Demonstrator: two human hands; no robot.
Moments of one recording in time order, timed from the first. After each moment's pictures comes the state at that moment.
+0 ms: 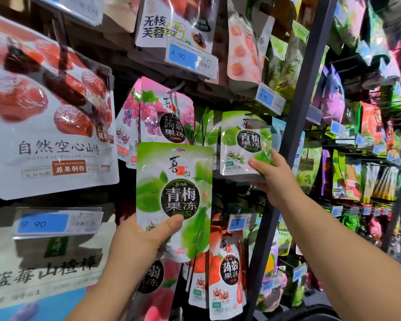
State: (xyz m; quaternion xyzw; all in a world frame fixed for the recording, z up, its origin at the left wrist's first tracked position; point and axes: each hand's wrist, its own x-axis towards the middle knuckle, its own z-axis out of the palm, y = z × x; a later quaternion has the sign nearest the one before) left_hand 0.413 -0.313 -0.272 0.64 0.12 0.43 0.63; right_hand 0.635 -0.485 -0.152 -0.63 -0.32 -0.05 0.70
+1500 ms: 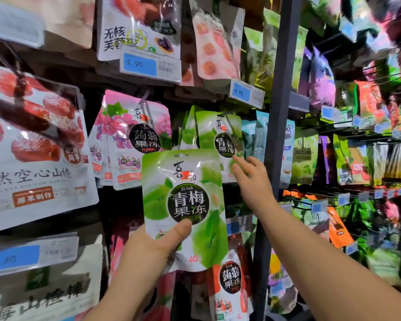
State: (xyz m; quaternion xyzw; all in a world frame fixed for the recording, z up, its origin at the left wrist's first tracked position) left_hand 0.434 -0.353 -0.248 0.67 0.09 0.40 0.62; right_hand 0.633 -0.476 -0.178 -0.74 -0.33 -0.20 0.55
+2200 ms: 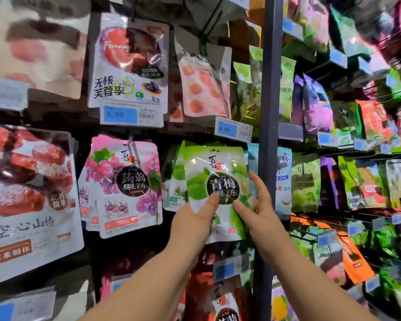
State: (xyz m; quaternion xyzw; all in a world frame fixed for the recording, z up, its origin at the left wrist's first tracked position) left_hand 0.528 -0.397 -0.152 0.71 0.07 0.41 0.57; right_hand 0.631 -0.510 -0.168 -0.57 -0.43 -0.08 0.69
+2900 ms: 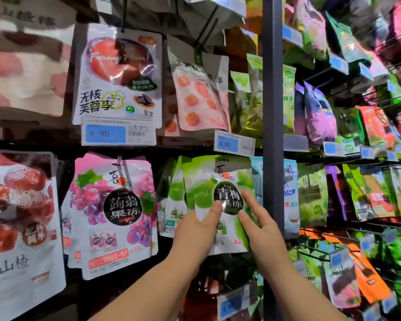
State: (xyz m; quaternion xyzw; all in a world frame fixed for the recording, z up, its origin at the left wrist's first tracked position) left_hand 0.567 -0.378 -0.127 0.75 0.13 0.36 0.54; right_hand 0.659 -0.486 -0.158 -0.59 -0.38 -0.12 0.71
